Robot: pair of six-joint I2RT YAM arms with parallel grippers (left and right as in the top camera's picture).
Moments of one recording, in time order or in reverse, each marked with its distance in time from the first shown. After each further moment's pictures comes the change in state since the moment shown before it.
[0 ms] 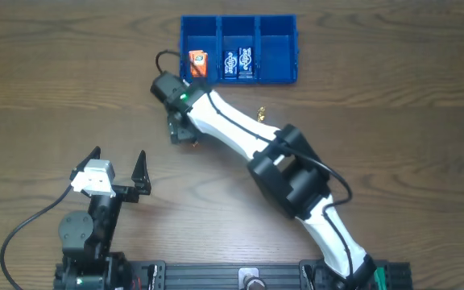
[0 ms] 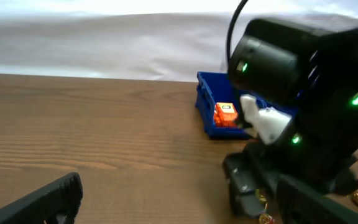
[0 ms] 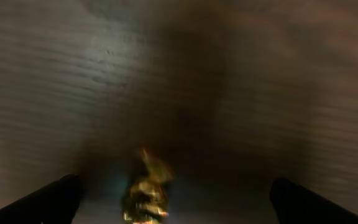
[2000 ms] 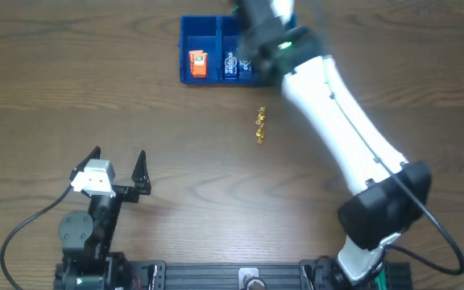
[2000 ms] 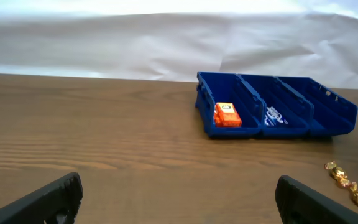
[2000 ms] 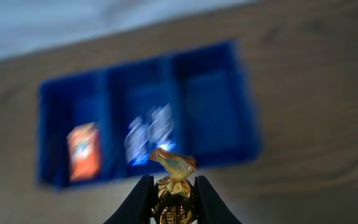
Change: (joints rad) left arm 0.000 0.000 0.000 0.000 0.000 0.000; right arm -0.356 -0.457 0.007 0.064 0.186 -0.062
